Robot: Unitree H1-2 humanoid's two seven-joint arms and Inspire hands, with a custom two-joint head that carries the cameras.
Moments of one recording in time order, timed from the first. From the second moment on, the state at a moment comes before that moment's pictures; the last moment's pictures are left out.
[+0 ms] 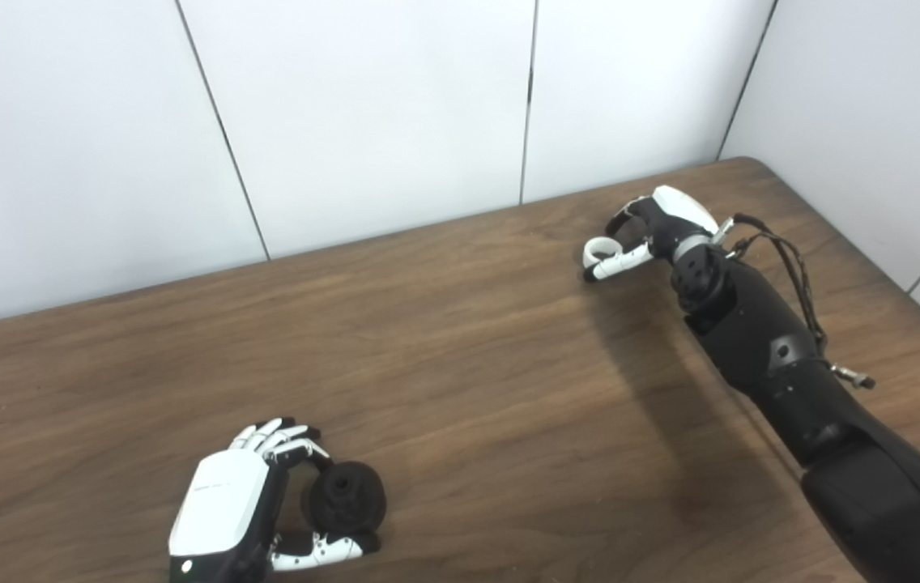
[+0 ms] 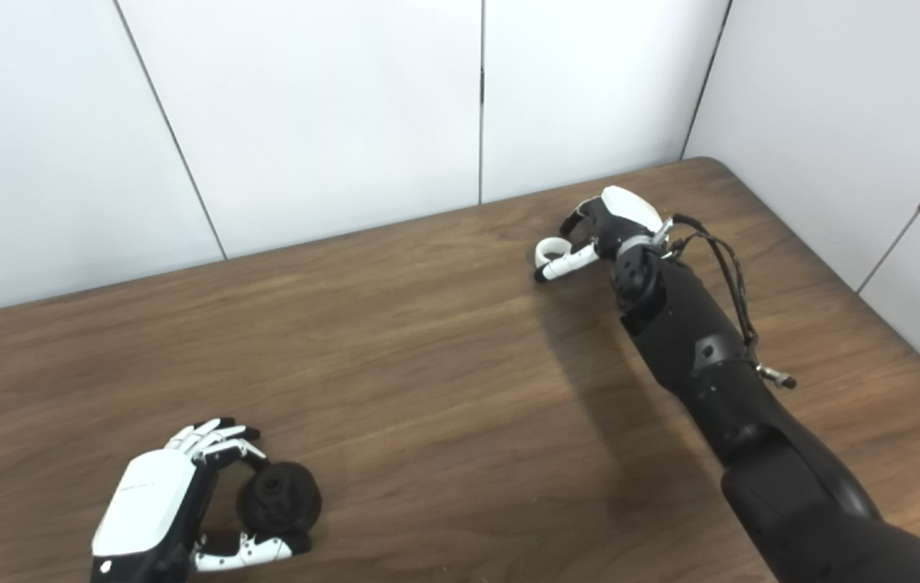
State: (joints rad) left arm 0.03 0.24 -0.33 -0.22 0.95 0.03 -0.07; right arm -0.60 -0.51 0.14 0.46 -0.60 0.47 0.12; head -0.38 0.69
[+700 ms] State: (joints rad) left arm 0.03 0.24 -0.32 -0.22 0.95 0.03 -0.08; right arm -0.58 -0.50 0.12 0.43 -0.57 0.44 0.06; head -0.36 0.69
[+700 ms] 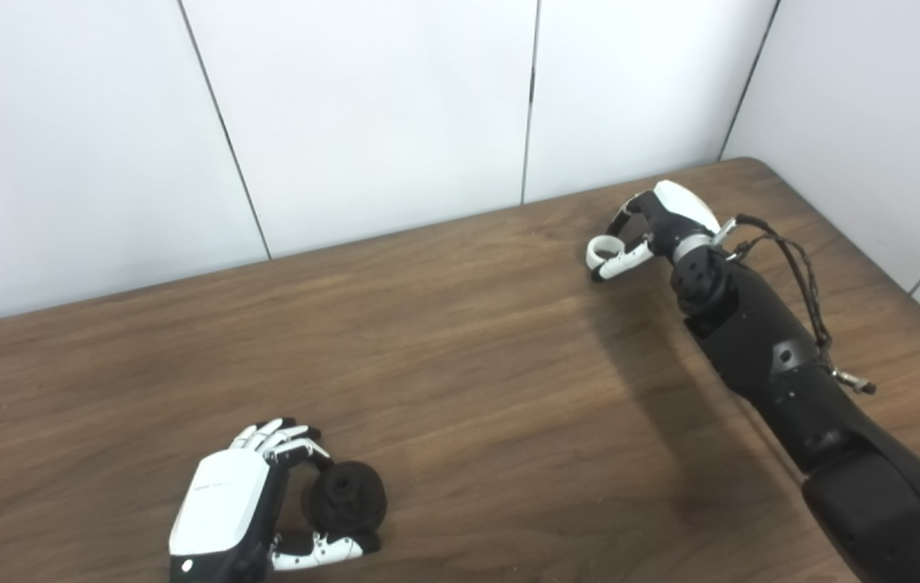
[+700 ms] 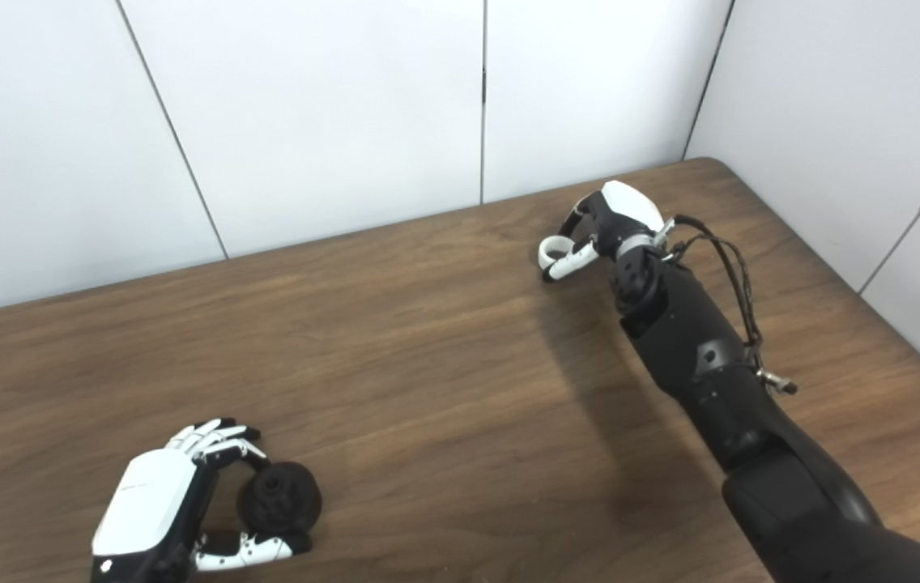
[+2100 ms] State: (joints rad) left arm 0.04 0.18 -0.36 -0.24 1.02 0.10 -0.07; right arm -0.46 -0.40 0.20 -0.38 -0.70 0.47 0.70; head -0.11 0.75
